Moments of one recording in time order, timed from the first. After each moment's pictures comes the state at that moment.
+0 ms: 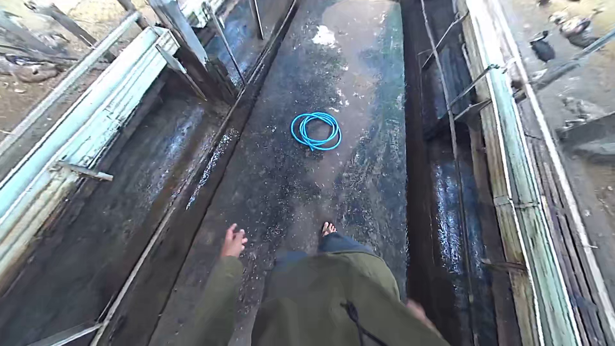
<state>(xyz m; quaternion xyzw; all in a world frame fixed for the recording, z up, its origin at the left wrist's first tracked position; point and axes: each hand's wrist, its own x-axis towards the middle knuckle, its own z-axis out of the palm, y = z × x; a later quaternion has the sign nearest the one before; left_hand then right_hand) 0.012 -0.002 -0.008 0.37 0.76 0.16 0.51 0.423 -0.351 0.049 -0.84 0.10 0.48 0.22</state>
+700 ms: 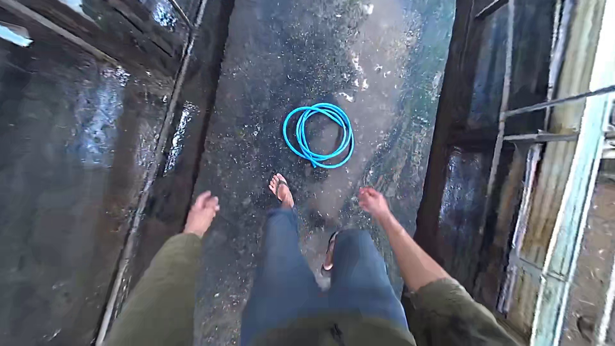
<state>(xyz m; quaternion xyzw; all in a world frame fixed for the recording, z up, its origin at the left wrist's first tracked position) 0.112 0.641 -0.192 0.39 0.74 0.03 0.55 0.591 0.453 -0.182 -0.81 -0.06 0.55 0.17</state>
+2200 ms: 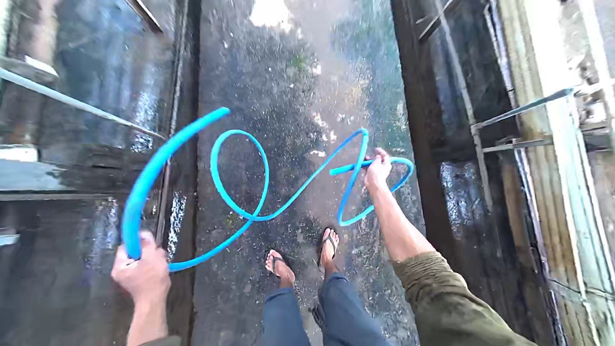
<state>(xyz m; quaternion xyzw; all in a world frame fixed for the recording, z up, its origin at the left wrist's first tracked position) 0.378 0.871 -0.035 0.55 0.72 0.32 0.28 0.868 0.722 -0.134 -0.70 0.07 0.21 0.68</state>
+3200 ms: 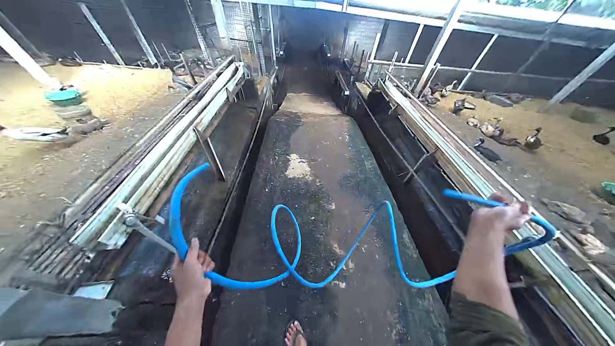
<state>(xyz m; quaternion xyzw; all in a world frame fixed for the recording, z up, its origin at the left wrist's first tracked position) 0.477 1.154 0.179 0.32 0.50 0.57 0.56 1.057 0.860 0.257 -0.43 0.03 -0.18 0.88</state>
